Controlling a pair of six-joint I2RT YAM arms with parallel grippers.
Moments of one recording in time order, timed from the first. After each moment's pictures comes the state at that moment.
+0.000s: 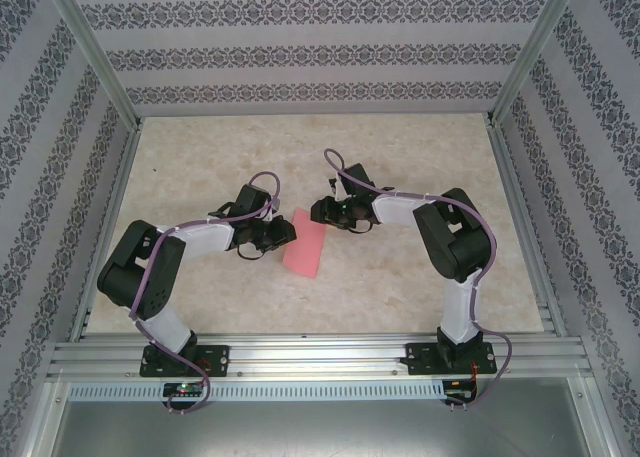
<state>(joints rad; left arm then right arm) -0.45 1.67 0.81 -0.10 0.48 -0.82 0.52 1.98 1.14 -0.11 -0.46 0.61</state>
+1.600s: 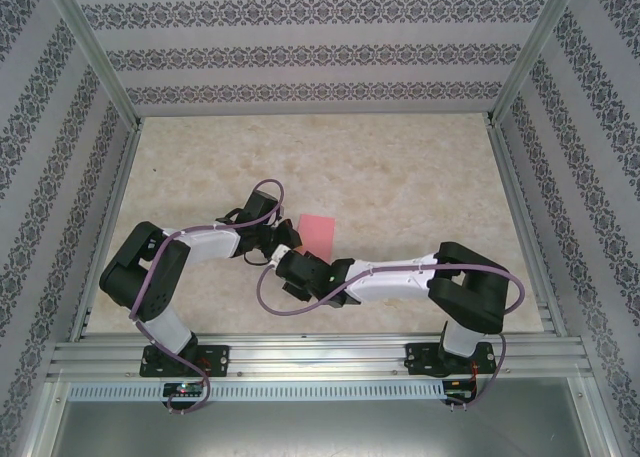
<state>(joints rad) -0.53 1.67 0.78 -0.05 0.45 -1.01 1.20 1.72 0.94 -0.22 0.36 0.02</state>
